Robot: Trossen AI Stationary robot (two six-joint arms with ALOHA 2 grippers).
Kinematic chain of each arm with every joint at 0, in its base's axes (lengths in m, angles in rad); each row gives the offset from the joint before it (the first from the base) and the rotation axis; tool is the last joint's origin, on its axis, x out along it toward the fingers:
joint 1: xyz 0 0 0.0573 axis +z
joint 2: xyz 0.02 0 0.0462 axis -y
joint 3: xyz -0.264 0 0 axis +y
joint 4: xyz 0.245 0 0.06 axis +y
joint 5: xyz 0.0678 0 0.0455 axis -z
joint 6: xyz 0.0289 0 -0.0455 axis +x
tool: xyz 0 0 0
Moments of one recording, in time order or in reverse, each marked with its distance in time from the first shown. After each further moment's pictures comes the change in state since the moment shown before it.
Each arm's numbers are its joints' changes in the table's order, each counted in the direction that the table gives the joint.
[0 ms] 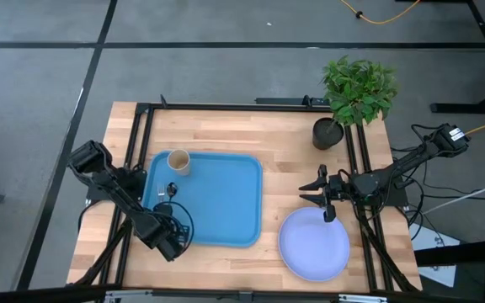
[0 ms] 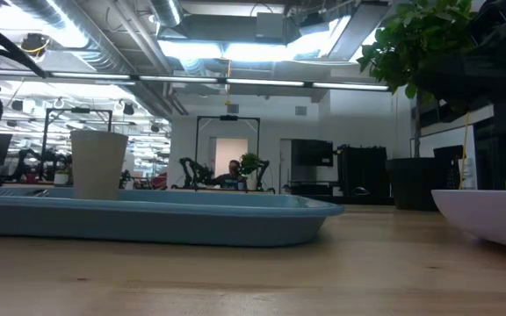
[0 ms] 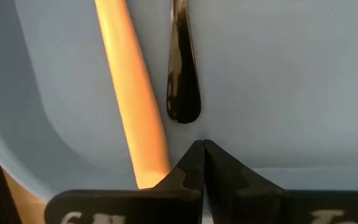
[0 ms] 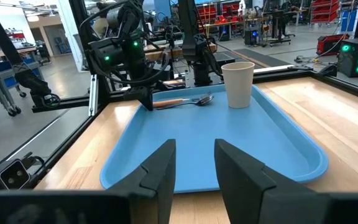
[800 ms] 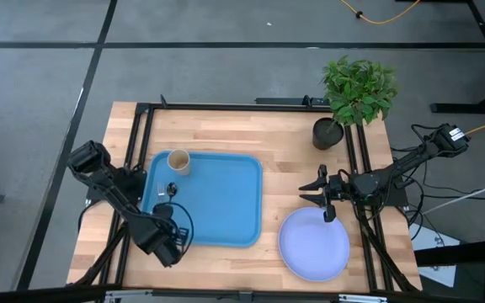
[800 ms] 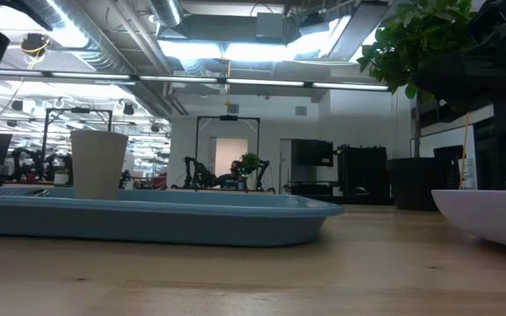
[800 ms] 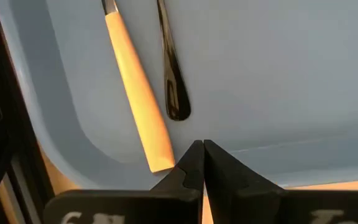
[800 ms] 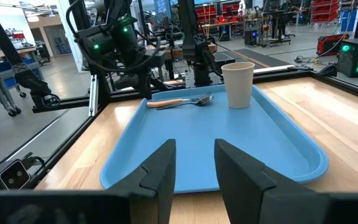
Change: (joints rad) left arm -0.024 0.002 -0.152 0.217 -0.063 0.086; right arm 0.000 0.000 0.000 -0.001 0.000 0.000
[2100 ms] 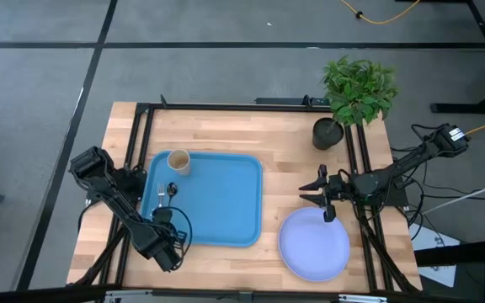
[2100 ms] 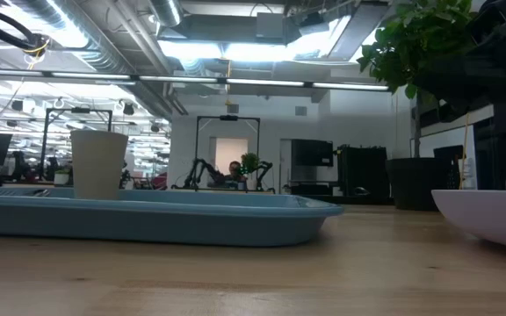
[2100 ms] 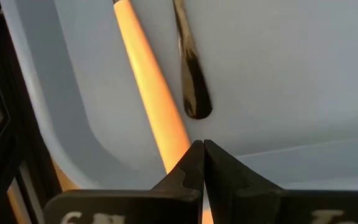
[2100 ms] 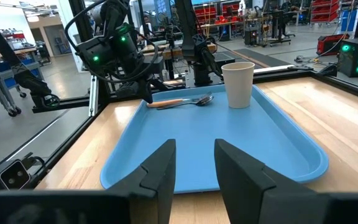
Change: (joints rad) left arm -0.041 -0.068 0.010 0.003 0.016 0.010; right arm 0.000 0.000 0.000 0.000 0.000 0.001
